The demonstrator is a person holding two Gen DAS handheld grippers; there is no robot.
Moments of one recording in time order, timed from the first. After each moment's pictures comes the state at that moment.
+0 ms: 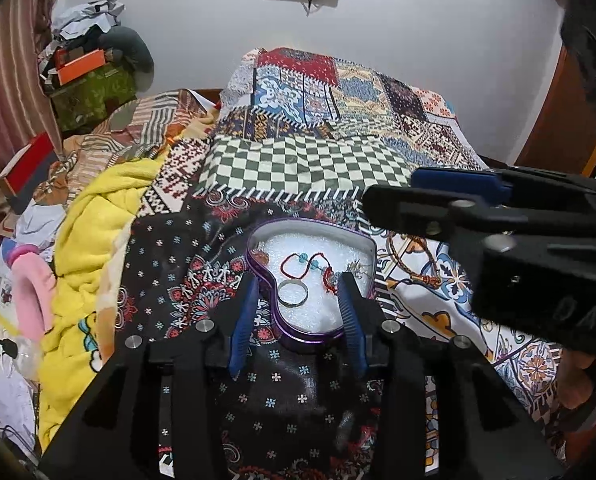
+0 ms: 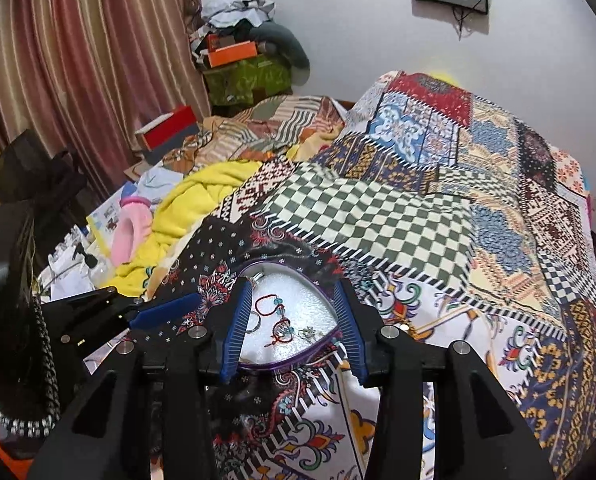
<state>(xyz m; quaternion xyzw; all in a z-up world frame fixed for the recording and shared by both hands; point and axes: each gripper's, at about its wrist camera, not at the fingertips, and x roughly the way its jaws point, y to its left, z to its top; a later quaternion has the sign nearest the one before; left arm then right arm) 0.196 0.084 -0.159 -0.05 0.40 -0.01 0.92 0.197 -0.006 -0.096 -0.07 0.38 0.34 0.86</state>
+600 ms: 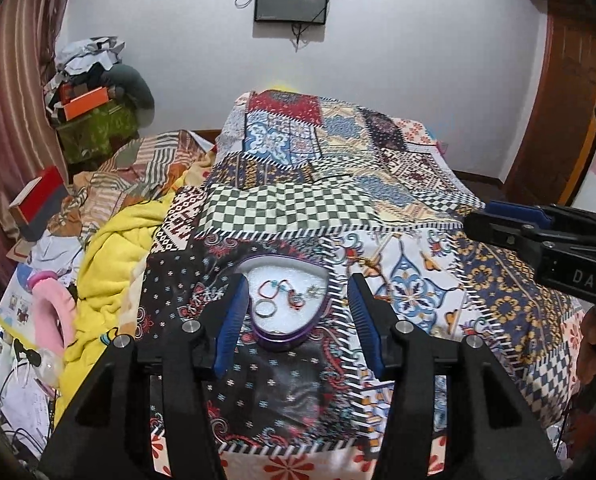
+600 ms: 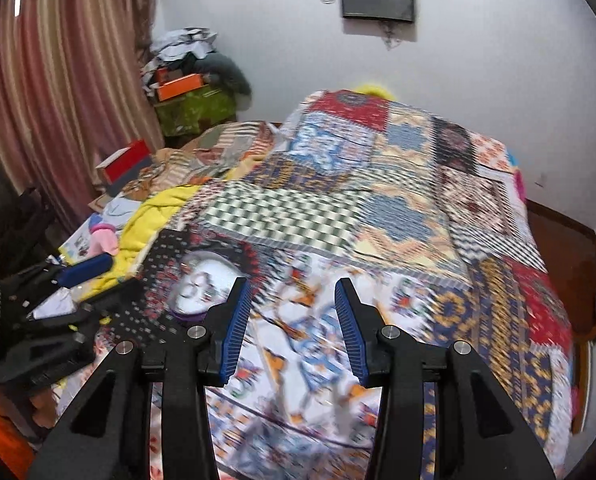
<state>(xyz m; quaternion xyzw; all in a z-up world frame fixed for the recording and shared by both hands) 0.155 0.053 -0.102 -0.03 0.34 -0.01 0.94 0.164 -0.107 -0.063 -0.04 0.36 0.24 0.90</state>
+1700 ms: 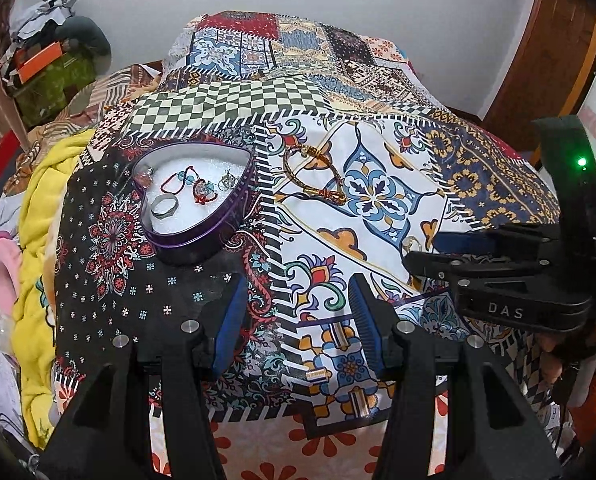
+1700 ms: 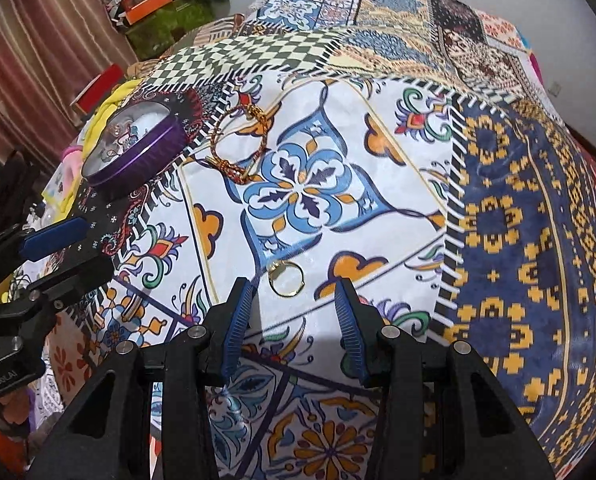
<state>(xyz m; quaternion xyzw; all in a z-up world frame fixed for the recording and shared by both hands) 0.164 0.001 -0.185 -0.02 0.46 -0.07 0.88 0.172 -0.128 -0.187 -0.04 0.52 0.24 0.82</state>
